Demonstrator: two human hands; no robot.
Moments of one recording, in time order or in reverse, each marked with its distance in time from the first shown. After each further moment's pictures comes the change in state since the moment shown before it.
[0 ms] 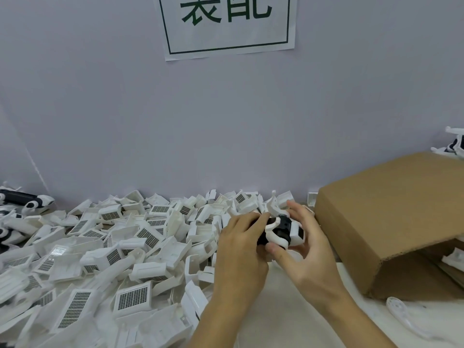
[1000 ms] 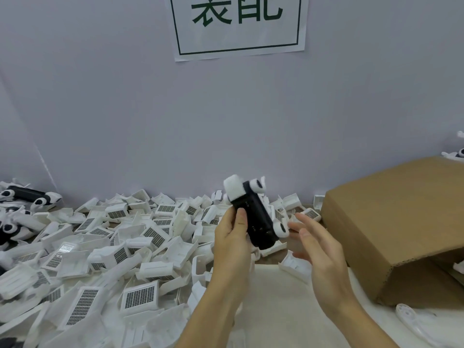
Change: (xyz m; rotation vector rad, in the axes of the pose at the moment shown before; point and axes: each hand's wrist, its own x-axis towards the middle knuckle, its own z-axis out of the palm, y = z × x) left_hand 0.019 0.009 -0.017 -1.020 0.139 -0.791; right_hand 0.002 0.006 0.002 0.144 0.147 0.221
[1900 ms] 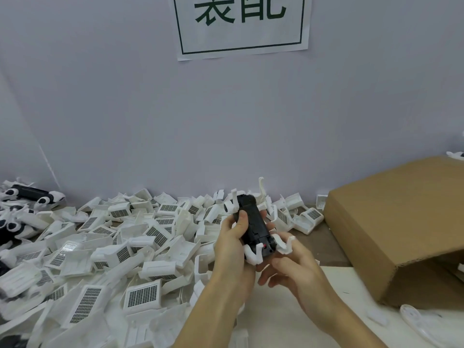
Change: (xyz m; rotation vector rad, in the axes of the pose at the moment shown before) left_hand 0.004 -0.001 -0.005 -0.356 -0.054 -0.232; right_hand -0.014 -0.008 0.018 0.111 -0.428 0.226
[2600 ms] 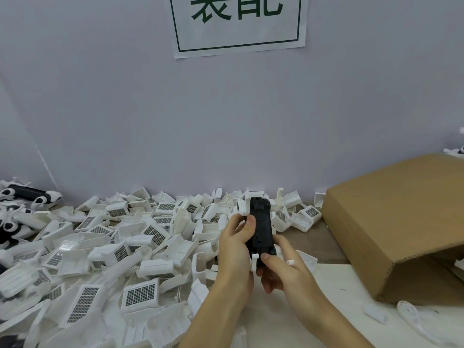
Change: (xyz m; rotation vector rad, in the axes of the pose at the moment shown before) left_hand 0.002 -0.014 -0.005 0.328 0.046 0.099; right_hand 0.000 0.007 0.013 -0.084 0.056 0.043
